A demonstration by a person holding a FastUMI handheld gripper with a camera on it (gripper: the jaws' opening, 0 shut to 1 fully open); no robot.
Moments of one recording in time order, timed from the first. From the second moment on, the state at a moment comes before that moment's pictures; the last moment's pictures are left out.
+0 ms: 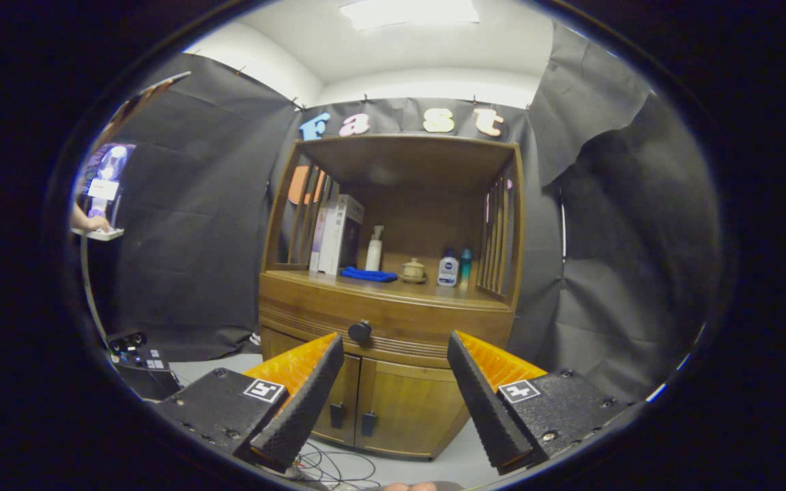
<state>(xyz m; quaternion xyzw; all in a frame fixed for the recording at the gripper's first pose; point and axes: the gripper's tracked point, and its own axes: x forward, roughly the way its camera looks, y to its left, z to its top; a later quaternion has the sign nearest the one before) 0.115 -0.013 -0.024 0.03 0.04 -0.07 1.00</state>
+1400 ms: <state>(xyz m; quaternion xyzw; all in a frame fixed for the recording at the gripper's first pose) 0.341 0.024 -0.137 0.09 0.20 -0.10 0.97</state>
